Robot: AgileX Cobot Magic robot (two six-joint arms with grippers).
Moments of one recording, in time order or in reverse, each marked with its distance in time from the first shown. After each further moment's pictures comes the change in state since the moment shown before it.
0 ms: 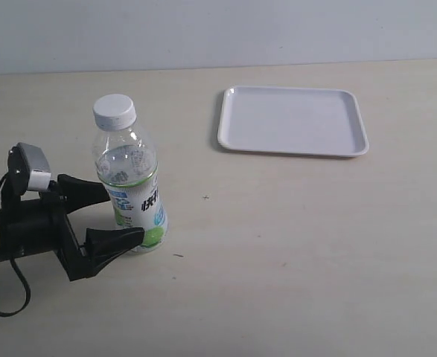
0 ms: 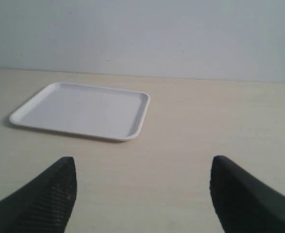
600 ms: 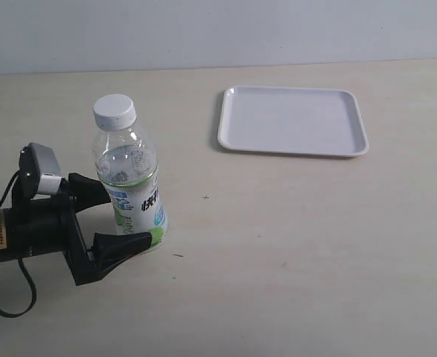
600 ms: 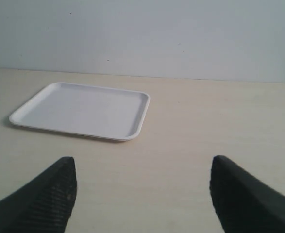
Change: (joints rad) left arm -0.040 0.011 -0.021 0.018 0.000 0.036; right arm 0.000 0.000 0.000 0.000 0.000 0.000
